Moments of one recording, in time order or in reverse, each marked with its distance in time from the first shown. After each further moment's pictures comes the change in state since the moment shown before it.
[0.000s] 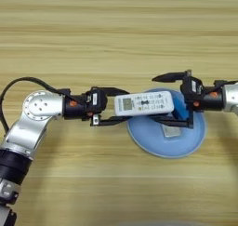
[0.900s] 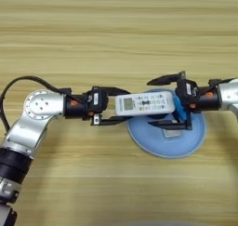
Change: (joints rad) left arm -0.010 0.000 -0.007 0.000 0.004 -0.001 -0.001; right arm -0.017 -0.006 0.034 -0.011 -0.010 0.009 0.062
